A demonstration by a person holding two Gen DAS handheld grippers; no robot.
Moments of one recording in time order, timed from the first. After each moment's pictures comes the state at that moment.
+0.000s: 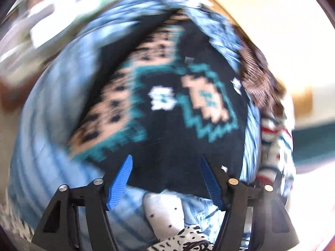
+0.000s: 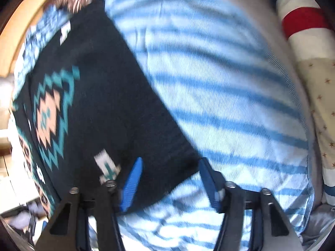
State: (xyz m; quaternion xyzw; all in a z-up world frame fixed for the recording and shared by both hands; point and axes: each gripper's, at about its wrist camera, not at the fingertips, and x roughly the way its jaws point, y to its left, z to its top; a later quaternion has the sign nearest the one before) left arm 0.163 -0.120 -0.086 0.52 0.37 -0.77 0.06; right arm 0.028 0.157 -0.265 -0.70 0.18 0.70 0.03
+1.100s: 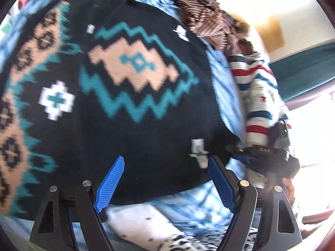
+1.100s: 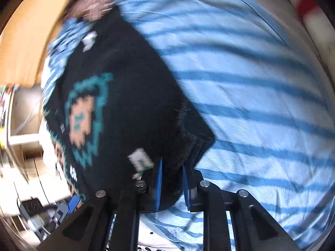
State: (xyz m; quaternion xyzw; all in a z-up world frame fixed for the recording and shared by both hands) left arm 0.095 -0.059 -0.114 0.54 0.32 -0.76 -0.14; right arm 0.020 0.120 -0.248 -0.67 0.26 0.69 -0.07
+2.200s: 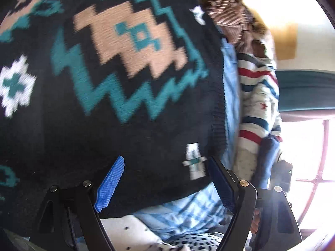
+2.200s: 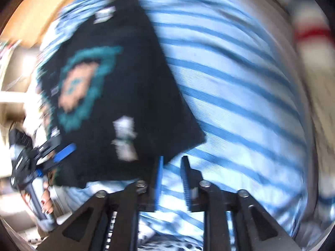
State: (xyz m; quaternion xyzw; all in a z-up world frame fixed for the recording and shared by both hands) left arm 0.051 -0.044 -0.162 0.62 0.38 -0.68 -0.13; right arm 0.058 0.129 -0.249 -0.72 0.17 0.67 -0.04
